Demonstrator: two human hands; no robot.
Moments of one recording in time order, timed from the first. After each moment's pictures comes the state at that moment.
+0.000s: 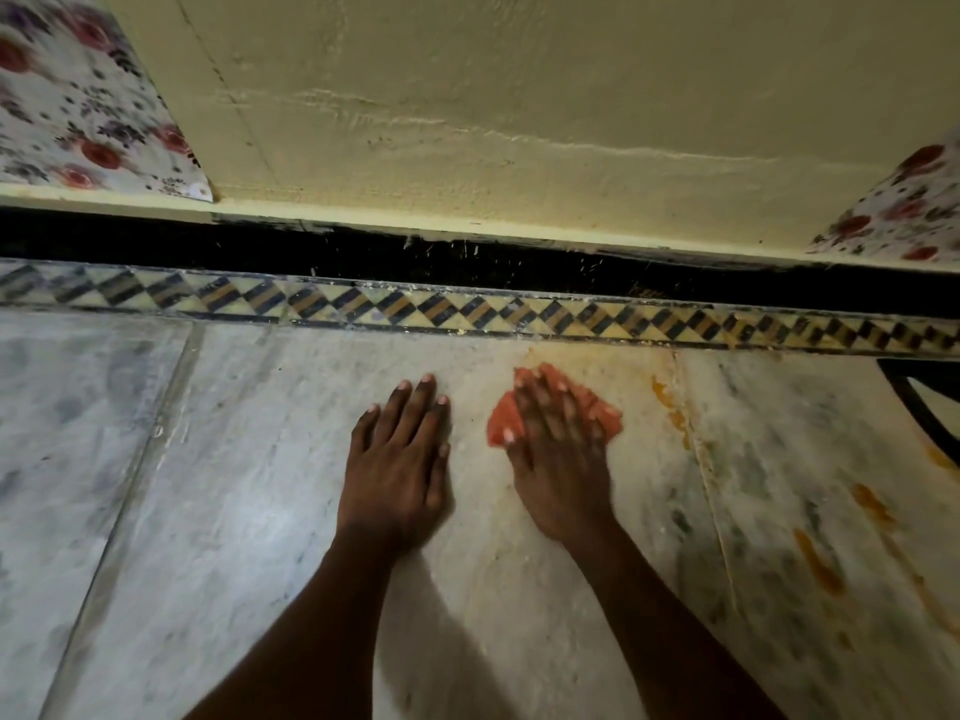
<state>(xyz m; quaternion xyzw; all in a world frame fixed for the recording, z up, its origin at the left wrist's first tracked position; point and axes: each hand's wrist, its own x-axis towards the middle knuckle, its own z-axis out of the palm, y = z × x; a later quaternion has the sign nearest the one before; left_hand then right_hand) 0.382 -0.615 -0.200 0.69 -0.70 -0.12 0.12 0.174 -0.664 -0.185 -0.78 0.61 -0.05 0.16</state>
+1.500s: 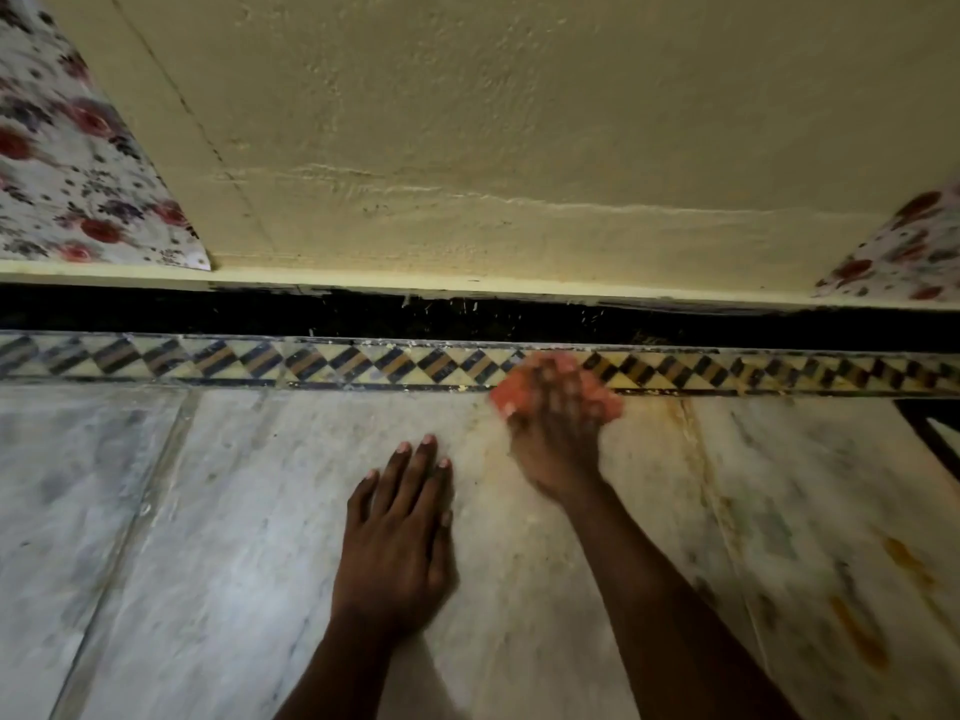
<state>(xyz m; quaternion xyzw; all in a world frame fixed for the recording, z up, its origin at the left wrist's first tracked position) 0.383 -0.617 -0.205 0.69 -0.70 -0.12 0.12 0.204 -0.771 -0.179 -0.72 0.67 0.00 0.20</state>
